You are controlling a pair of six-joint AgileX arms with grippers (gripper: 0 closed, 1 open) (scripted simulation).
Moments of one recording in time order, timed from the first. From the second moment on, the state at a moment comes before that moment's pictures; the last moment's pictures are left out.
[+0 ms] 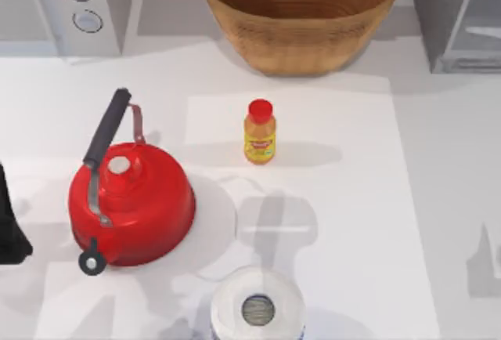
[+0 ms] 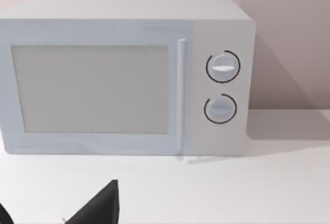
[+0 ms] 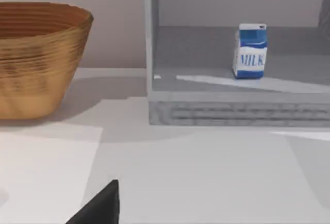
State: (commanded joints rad) left arm 0.00 0.00 0.00 0.00 0.00 0.00; right arm 0.00 -0.36 0.30 -0.65 0.00 -0.01
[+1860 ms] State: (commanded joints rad) left arm 0.00 0.00 0.00 0.00 0.00 0.00; right arm -0.58 0.39 0.92 -1.57 -0.26 -0.64
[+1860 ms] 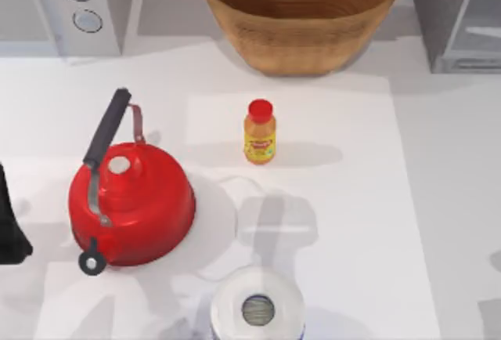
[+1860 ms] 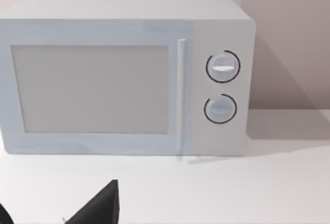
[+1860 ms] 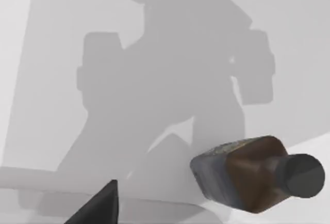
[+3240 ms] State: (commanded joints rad) left arm 0.00 0.00 0.00 0.00 0.00 0.00; right arm -1.81 1.81 1.33 -1.46 -0.95 -2.02
